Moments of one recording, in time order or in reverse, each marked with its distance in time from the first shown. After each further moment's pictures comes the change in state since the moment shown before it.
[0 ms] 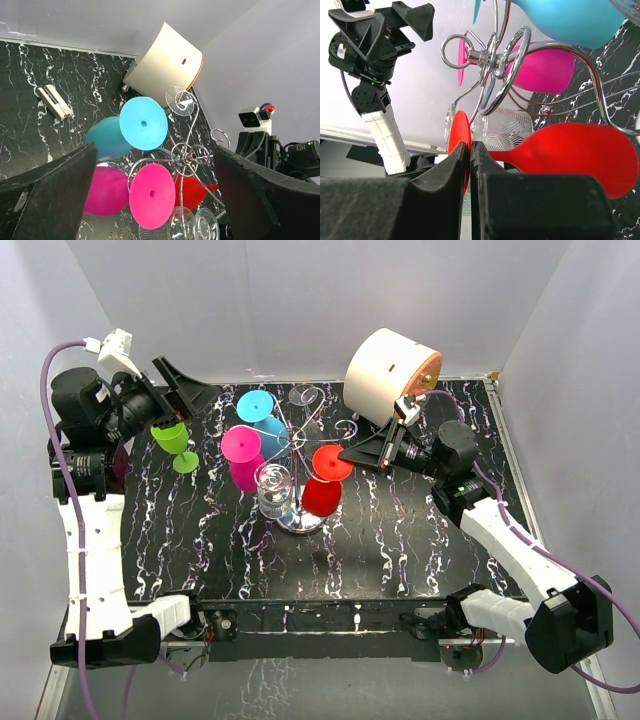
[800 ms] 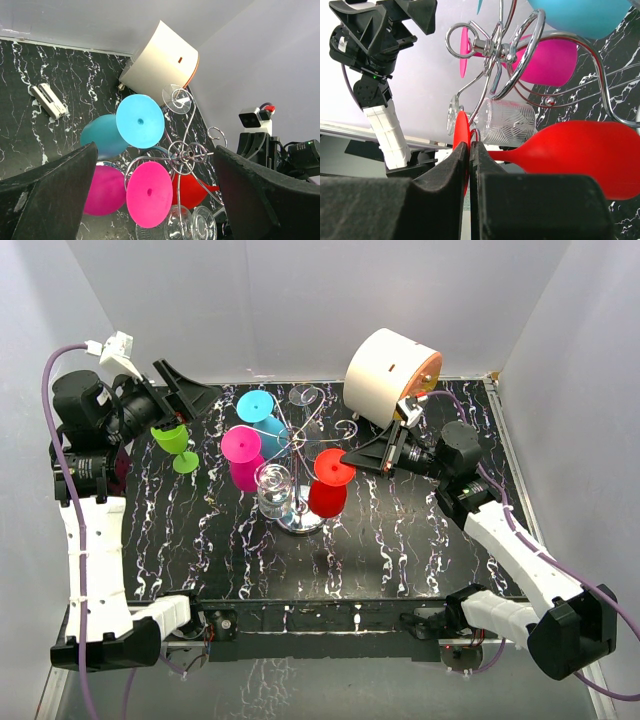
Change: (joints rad) left arm 0.000 -0.014 -0.032 0.025 0.018 -0.021; right arm 0.000 -0.036 0.010 -0.062 -0.012 -0.023
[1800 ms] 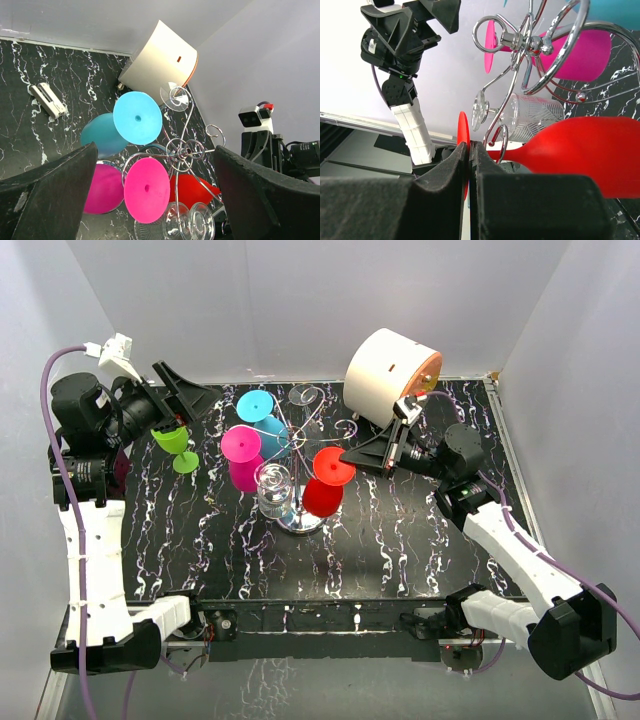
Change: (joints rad) left arm 0.000 -0.016 -0.003 -0.008 0.000 0.000; right arm 0.004 0.000 -0.013 0.123 -0.032 0.156
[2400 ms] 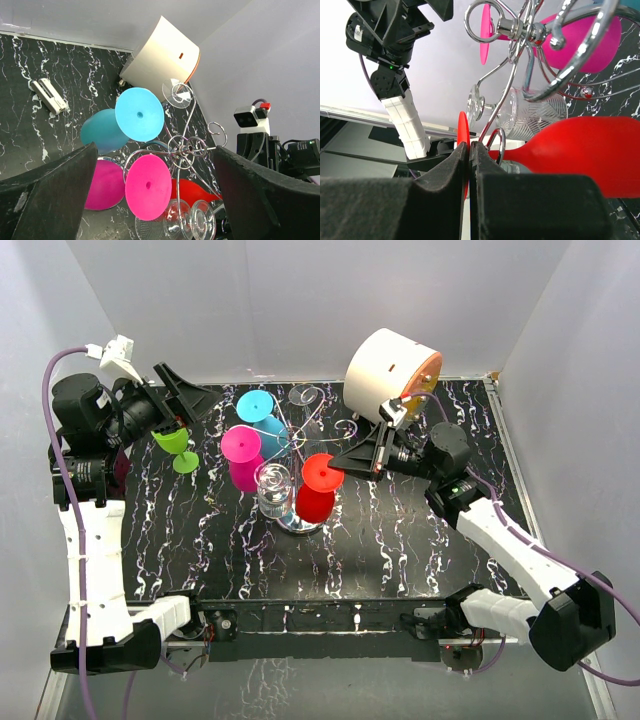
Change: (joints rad) left arm 0.000 0.000 0.000 -0.020 0.000 0.006; right arm 0.073 0.041 0.020 -0.032 0.014 -0.038
